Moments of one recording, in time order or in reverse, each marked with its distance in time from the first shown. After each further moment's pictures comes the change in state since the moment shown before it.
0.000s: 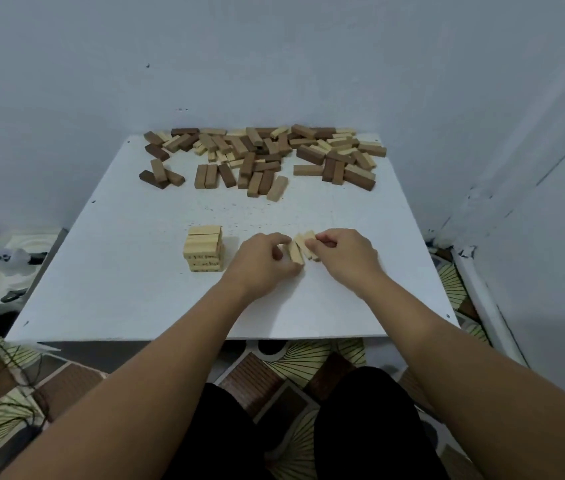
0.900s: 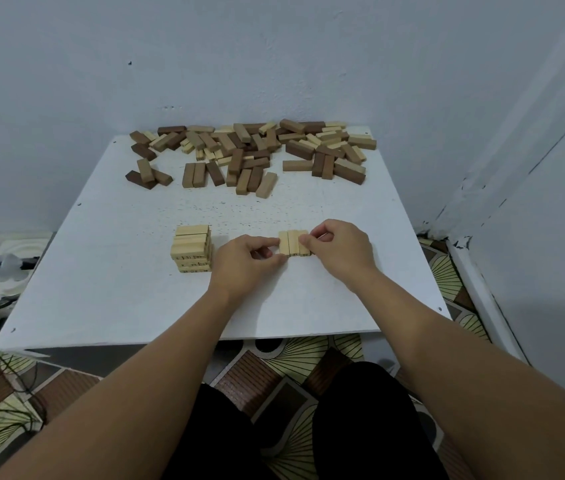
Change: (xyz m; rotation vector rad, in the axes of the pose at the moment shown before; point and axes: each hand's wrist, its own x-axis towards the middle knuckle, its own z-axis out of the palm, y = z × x) left_hand 0.003 -0.024 0.019 -0.290 0.173 -0.101; right_hand 0.013 0.016 0.006 0.127 0.106 0.018
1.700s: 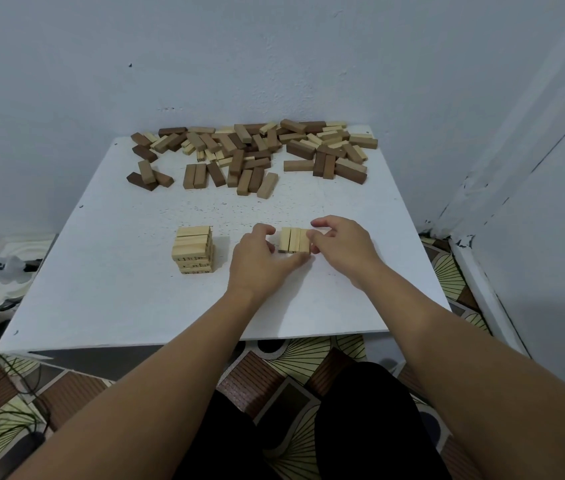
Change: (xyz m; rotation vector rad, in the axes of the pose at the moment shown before) left_hand -0.001 0.020 0.018 0.154 0.013 -0.036; right_hand 0.007 0.002 -0.002 0.132 -0.071 0.046
